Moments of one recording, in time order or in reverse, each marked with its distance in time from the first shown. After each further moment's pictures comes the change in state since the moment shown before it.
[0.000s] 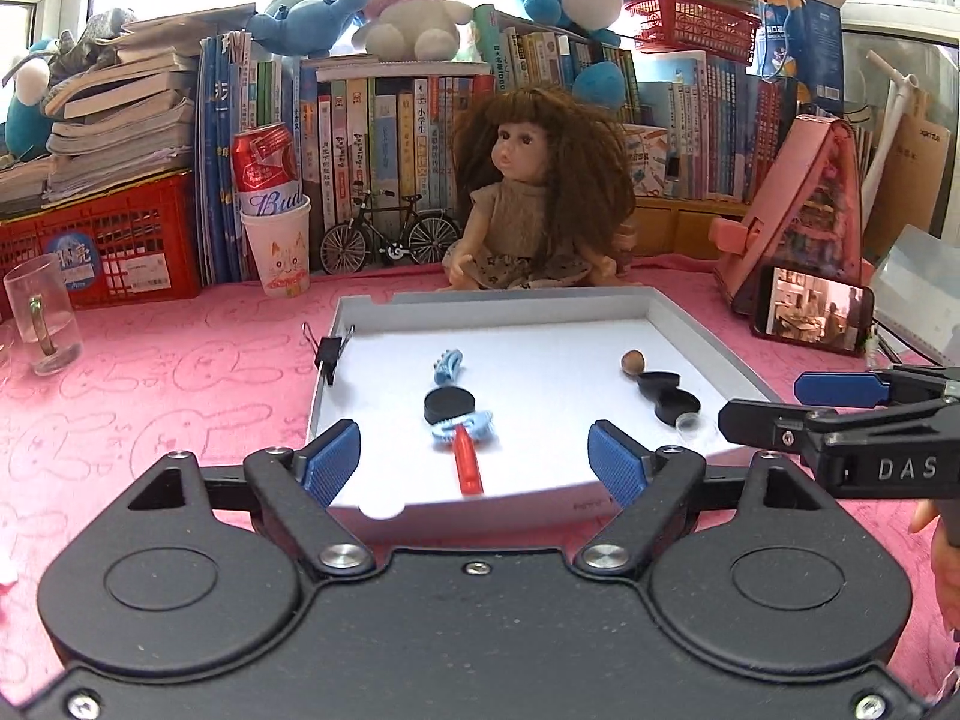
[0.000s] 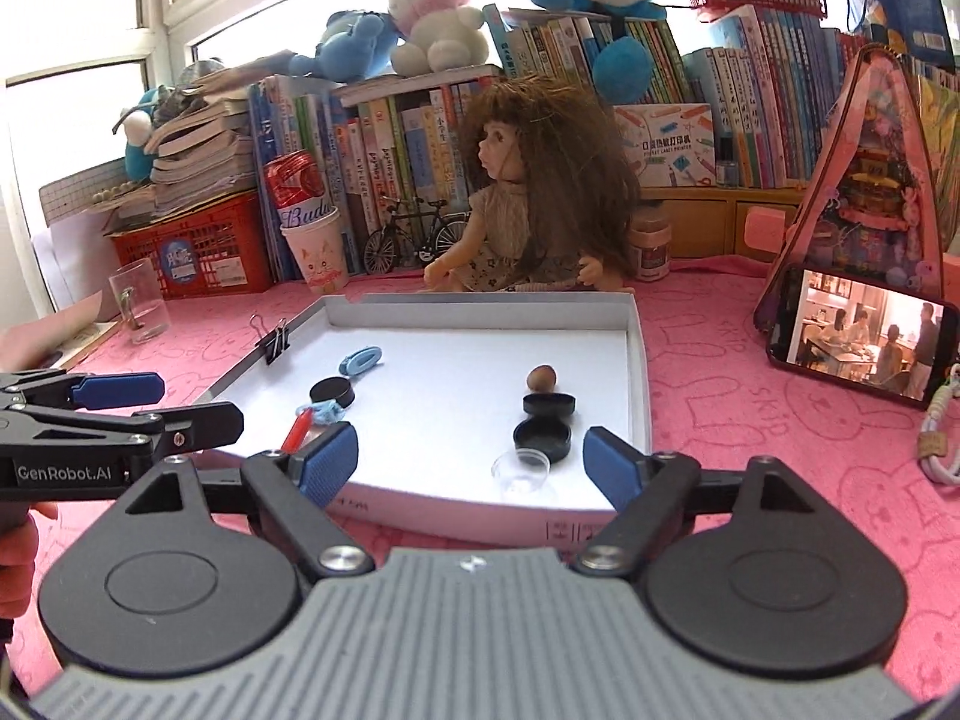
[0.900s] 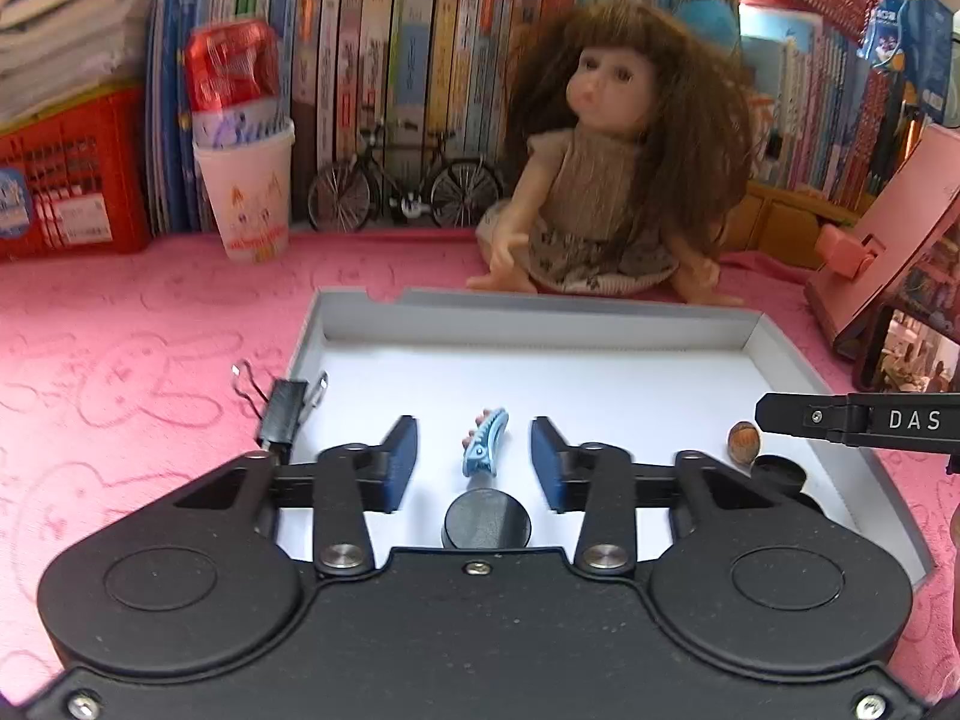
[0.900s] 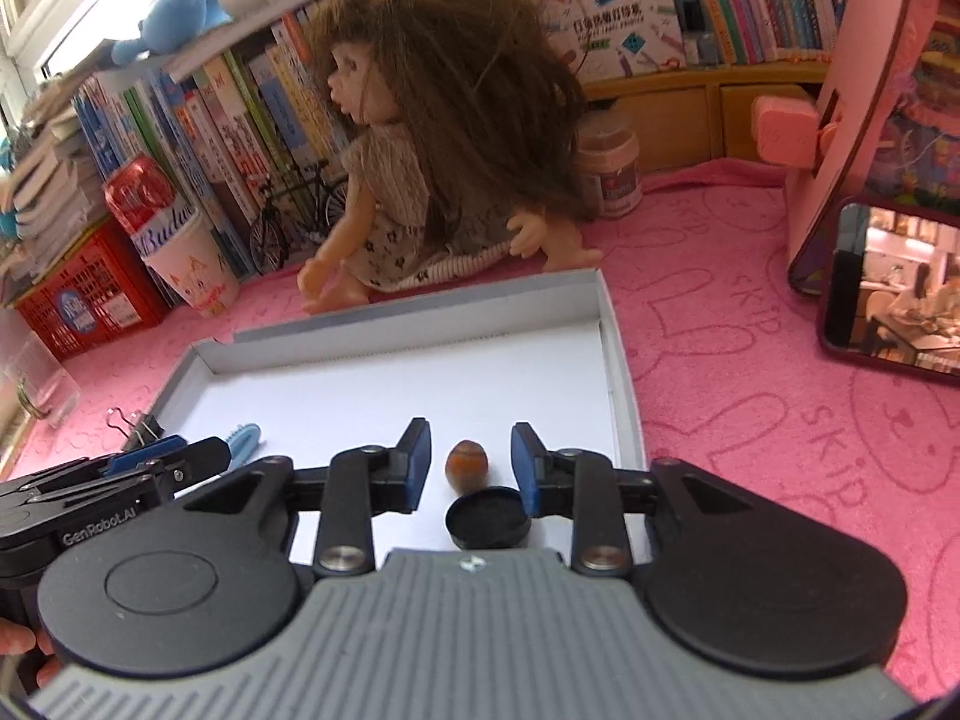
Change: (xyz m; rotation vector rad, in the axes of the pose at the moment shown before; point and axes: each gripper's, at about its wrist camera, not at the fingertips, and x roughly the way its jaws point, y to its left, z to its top) left arm 0.156 0.030 0.053 -0.102 0.132 0.010; right arm 0.130 -0.056 0.056 0.238 0.197 -0.044
